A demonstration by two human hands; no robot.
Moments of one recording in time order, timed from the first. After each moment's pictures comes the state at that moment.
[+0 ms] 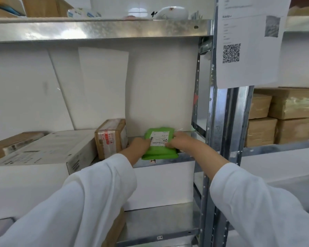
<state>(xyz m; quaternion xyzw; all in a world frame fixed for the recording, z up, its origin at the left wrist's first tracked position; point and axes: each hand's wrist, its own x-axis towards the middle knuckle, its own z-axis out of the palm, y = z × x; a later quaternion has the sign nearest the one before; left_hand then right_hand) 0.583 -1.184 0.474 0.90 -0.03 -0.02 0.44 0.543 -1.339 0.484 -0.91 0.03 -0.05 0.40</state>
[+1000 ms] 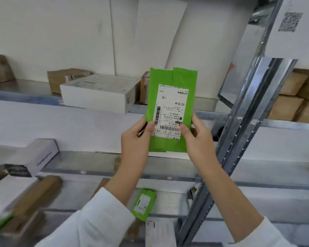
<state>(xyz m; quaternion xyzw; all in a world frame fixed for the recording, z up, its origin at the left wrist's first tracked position) 0.363 -1.042 0.403 0.61 -0.12 0.17 0.76 0.347 -1.188 0.421 -0.77 -0.05 -0.26 0.58</state>
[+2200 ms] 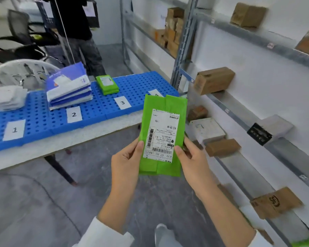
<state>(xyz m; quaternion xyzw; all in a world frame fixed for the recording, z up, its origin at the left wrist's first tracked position) -0.037 -0.450 0.244 0.51 0.39 0.44 0.63 0.102 -0.542 0.266 -0.71 -0.36 0.27 0.55</state>
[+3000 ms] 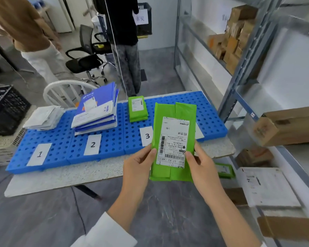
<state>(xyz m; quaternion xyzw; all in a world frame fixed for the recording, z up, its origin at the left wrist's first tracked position) 0.148 -0.211 0.242 0.46 0.50 0.46 0.57 0.311 -0.255 0.228 -0.67 -0.41 0.37 0.50</state>
